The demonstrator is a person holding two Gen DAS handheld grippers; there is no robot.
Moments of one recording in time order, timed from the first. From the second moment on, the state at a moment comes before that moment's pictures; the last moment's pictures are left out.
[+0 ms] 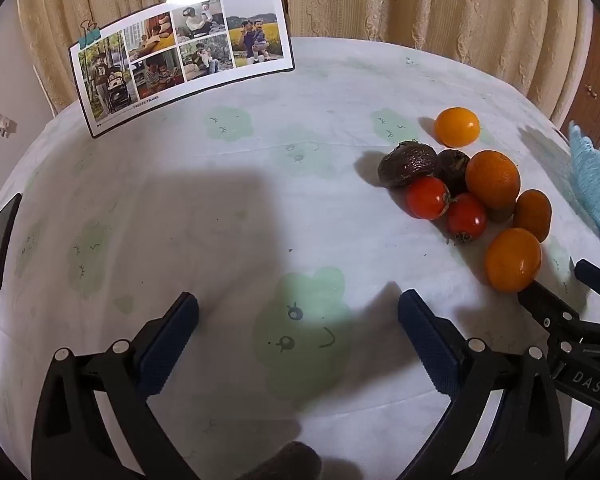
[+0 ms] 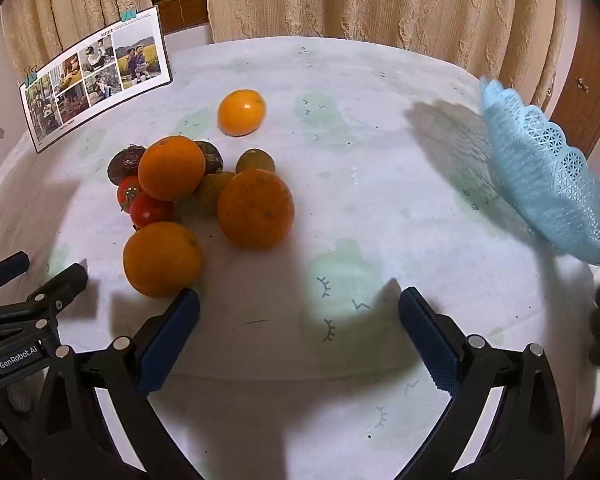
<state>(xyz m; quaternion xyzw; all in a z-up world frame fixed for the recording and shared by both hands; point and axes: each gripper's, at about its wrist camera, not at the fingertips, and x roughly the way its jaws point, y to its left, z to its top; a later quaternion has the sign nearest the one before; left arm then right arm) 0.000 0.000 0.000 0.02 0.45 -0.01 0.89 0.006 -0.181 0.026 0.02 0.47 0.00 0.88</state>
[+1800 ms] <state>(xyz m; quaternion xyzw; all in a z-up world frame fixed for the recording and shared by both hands) -0.007 -0.006 0.001 0.03 0.45 -0.03 0.89 -0.004 -0.182 0.023 -0.01 0.48 0.06 0.87</state>
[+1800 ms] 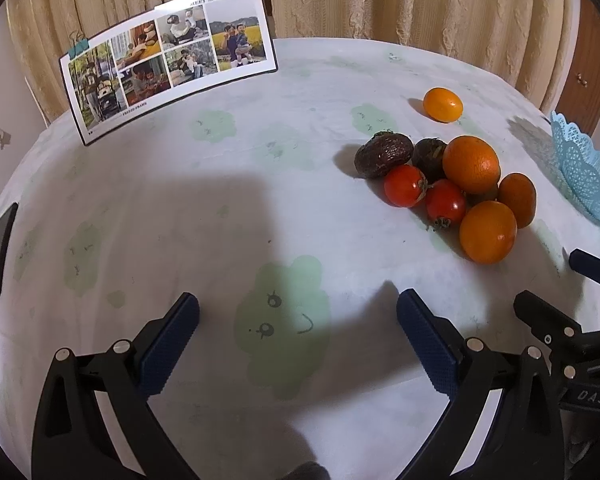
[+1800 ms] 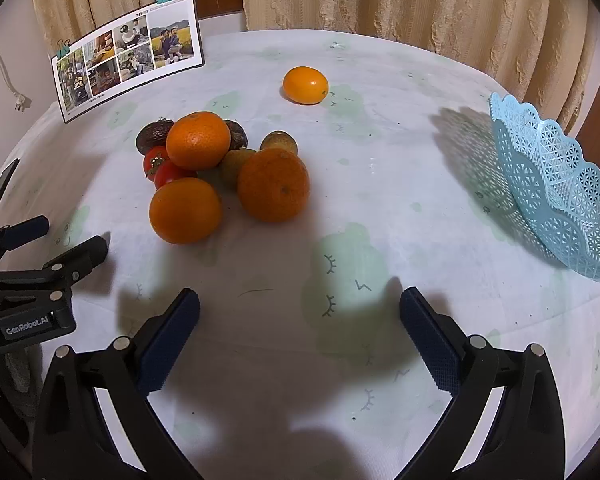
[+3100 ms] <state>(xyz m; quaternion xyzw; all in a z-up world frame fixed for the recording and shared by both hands) 0.012 -0.027 0.045 0.06 0.41 -0.10 0.90 -0.015 -0.224 0.042 0.11 0.43 0.08 0.89</state>
